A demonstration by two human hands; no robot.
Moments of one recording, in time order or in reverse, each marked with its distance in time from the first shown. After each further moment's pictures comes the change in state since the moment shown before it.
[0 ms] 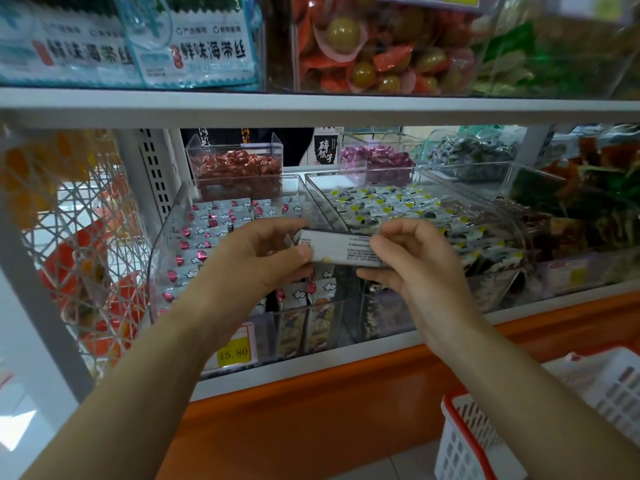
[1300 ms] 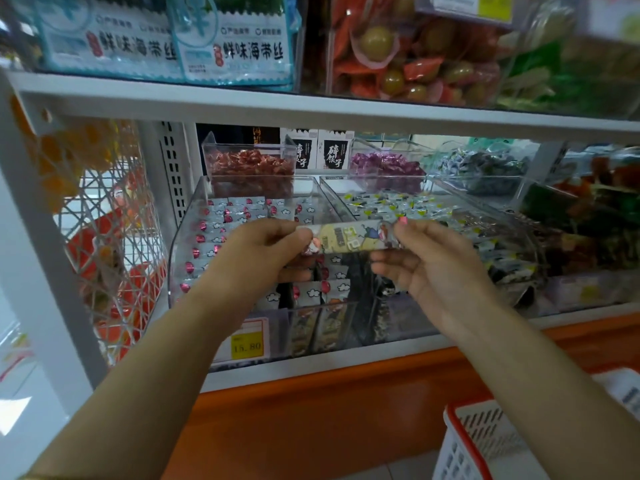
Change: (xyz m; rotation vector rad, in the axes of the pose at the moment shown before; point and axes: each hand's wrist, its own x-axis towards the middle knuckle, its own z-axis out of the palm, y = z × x) left_hand 0.006 -0.003 -0.006 0.063 0.103 -0.004; right_hand 0.005 -0.024 0.008 0.152 -0.021 0.191
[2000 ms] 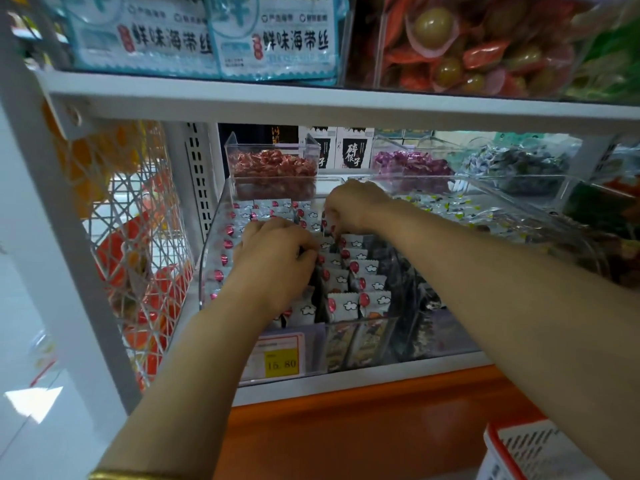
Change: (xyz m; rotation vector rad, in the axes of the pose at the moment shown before) left_hand 0.033 -0.019 -0.028 1.010 0.081 0.229; right_hand 0.157 0.031 0.082 -1.961 -0.447 -0.443
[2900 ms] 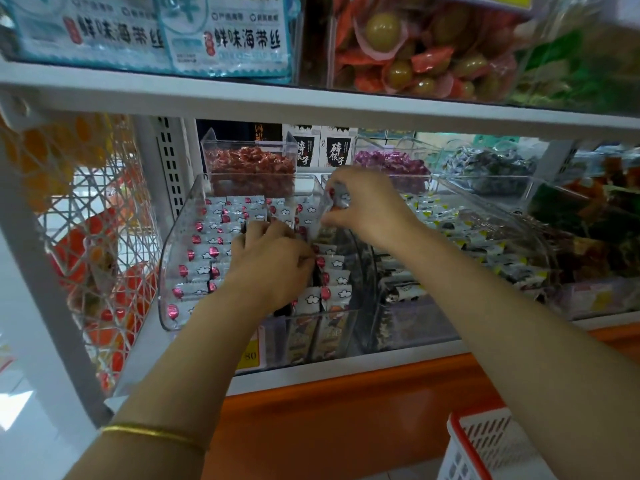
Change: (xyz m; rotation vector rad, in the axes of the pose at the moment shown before) left_hand 0.008 0.024 0.025 0.197 -0.119 0.002; right_hand -0.078 0.010 -0.022 0.516 0.361 0.103
